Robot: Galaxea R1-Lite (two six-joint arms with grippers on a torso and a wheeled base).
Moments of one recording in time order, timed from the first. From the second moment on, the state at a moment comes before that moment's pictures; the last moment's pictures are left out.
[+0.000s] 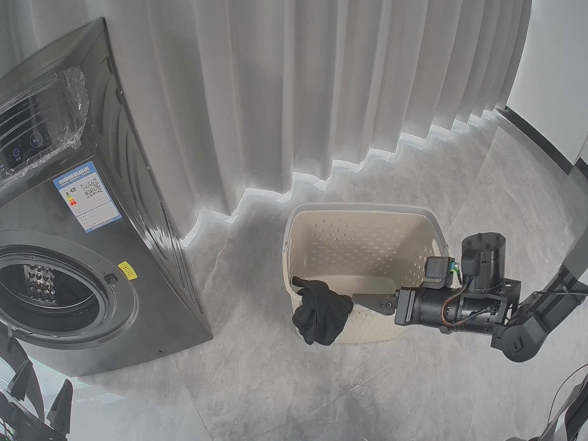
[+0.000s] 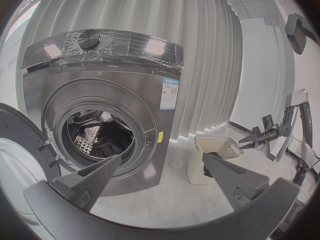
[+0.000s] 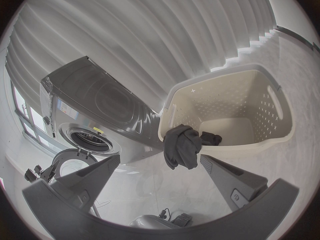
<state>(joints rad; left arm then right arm) -0.14 0.09 -0.02 -0.07 0.11 -0.13 0.50 1.90 -0.54 -0.94 0.26 0.47</state>
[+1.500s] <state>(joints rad) -0.14 0.09 -0.02 -0.07 0.11 -0.13 0.59 2.28 -0.76 -1.10 0.23 0.58</state>
